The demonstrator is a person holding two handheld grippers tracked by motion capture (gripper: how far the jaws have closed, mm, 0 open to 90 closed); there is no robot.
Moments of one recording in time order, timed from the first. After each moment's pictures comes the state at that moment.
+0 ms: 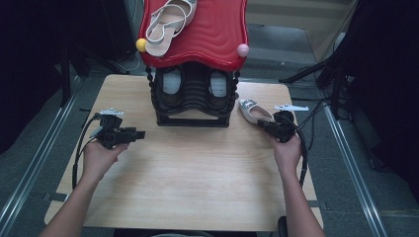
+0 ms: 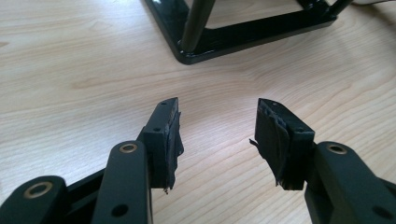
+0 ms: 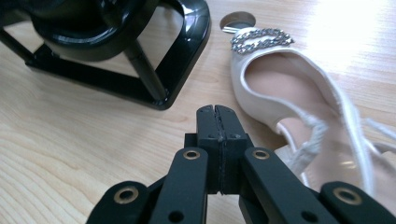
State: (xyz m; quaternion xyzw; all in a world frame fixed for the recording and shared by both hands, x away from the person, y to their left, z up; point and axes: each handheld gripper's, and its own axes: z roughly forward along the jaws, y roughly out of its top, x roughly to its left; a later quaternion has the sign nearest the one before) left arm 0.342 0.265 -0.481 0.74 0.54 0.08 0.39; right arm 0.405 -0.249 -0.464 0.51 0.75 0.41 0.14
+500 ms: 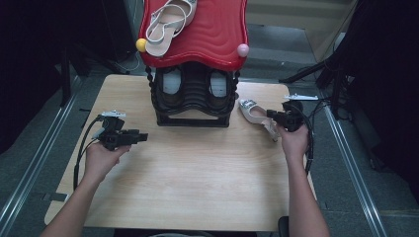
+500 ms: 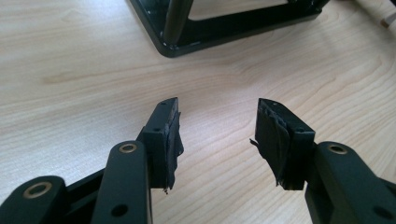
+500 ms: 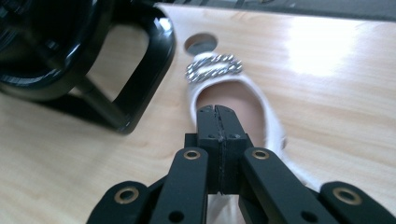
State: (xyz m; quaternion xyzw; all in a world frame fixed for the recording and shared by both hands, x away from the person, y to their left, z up) left arm 0.342 0.263 -0.486 0.75 0.53 0.07 0.39; right arm 0.436 -0.275 -0.453 0.52 0.73 0.40 0.16
